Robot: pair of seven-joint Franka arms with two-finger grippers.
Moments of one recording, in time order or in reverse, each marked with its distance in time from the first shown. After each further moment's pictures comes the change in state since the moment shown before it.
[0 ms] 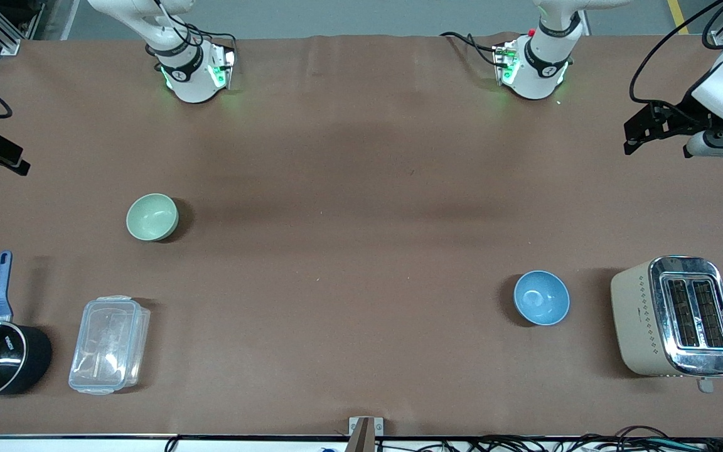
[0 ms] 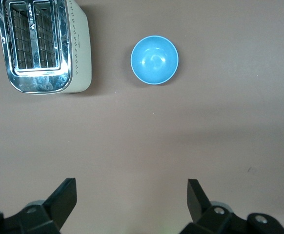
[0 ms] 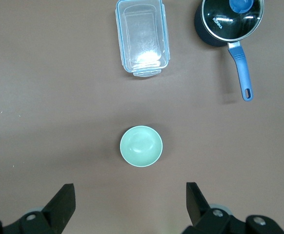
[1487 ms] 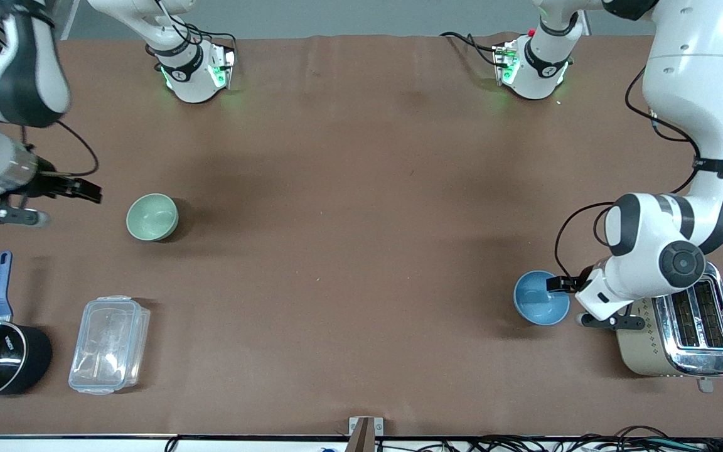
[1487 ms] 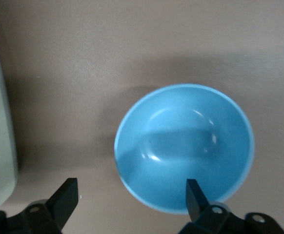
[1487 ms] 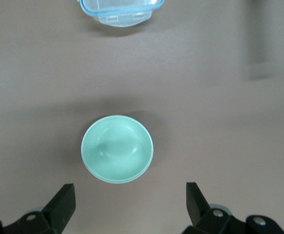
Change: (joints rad) left arm 0.013 0.742 0.014 0.068 0.048 0.589 -0.002; right arm 0.001 -0.074 -0.050 -0.755 -0.062 0.618 -0.012
